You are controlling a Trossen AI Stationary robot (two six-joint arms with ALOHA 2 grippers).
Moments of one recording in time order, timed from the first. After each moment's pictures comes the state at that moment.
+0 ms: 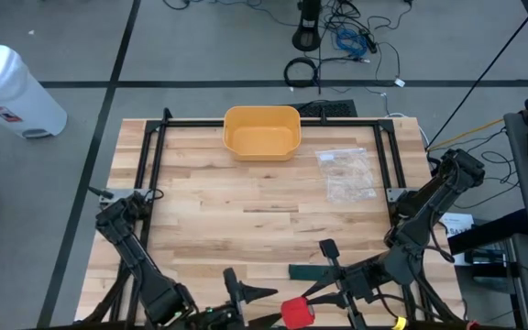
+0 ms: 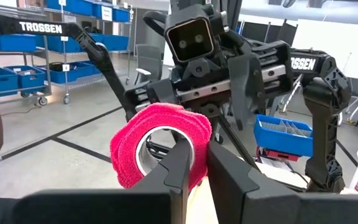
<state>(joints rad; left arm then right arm) -0.84 2.03 2.05 -0.23 -1.09 0.21 0.80 1.46 1.23 0.27 0.44 -0.09</state>
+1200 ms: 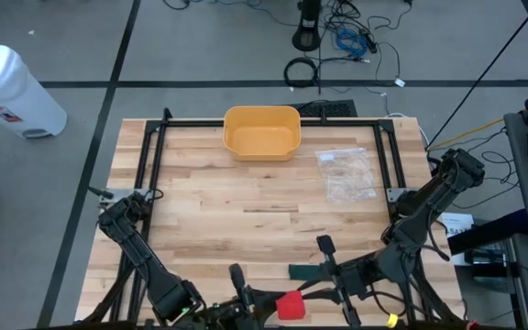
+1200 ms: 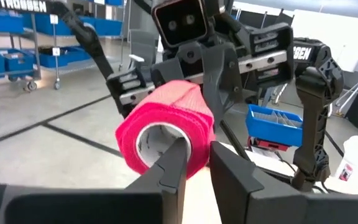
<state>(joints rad) -0.82 2.04 2.05 -0.20 -1.09 0.25 0.77 1.46 1.23 0.20 0.45 -0.10</state>
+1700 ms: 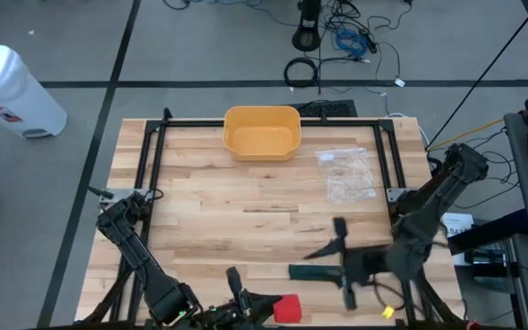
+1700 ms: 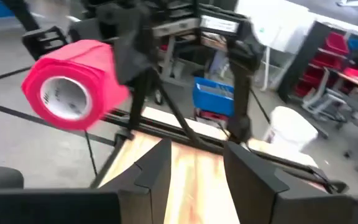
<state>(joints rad) -0.83 2.04 2.05 -0.23 -1.10 0.25 0.81 1.36 1.23 -0.02 0.72 -0.11</state>
